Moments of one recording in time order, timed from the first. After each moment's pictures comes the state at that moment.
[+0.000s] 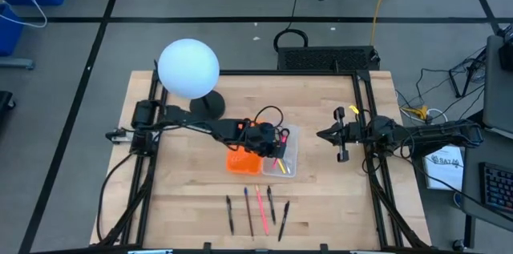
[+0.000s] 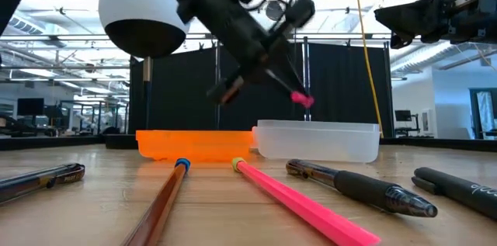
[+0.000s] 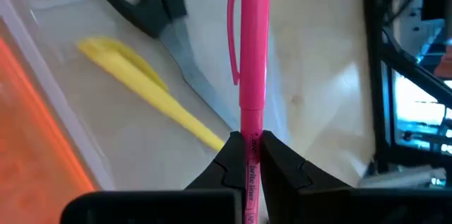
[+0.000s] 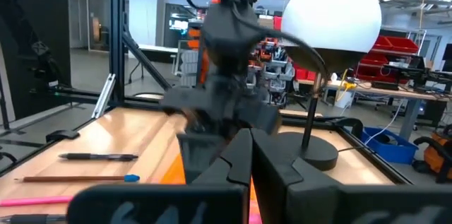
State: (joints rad) left arm -0.03 1.98 1.33 -0.13 0.11 -1.26; right arm -0.02 0.41 0.02 0.51 -0.05 -0.10
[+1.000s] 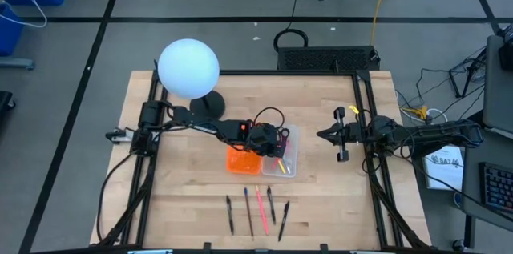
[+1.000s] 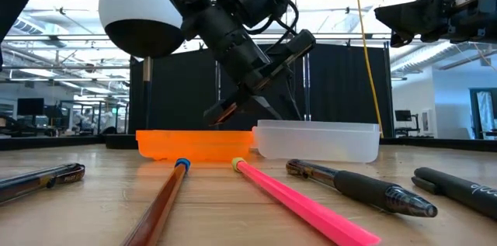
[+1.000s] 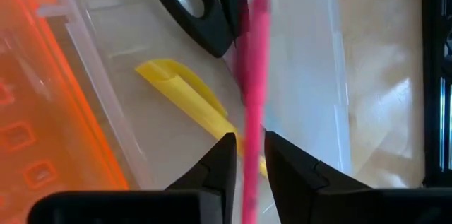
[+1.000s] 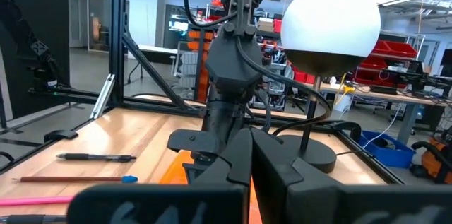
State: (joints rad) left arm -0.02 2.04 1.33 -0.15 0.07 -1.25; right arm -0.02 0.41 0.02 0.52 -0.05 -0.12
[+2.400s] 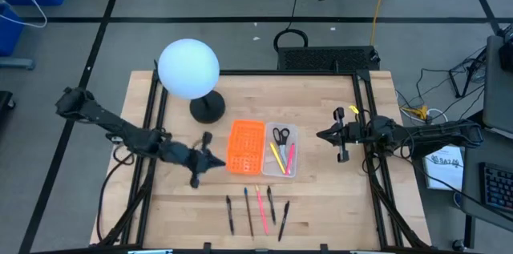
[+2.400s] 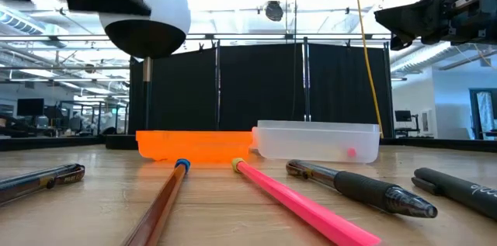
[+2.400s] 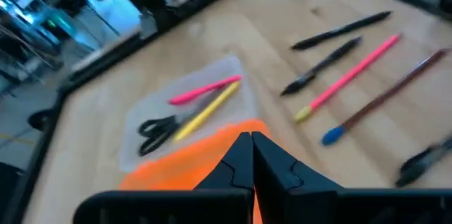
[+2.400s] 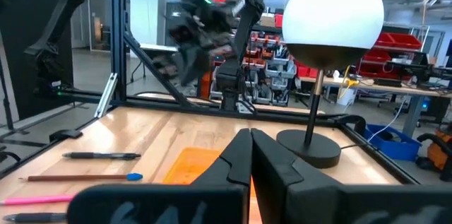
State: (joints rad) left arm -0.41 1.05 0.52 0.10 -0.26 0.34; right arm -0.02 0.41 0.02 0.51 -0.06 -0.09
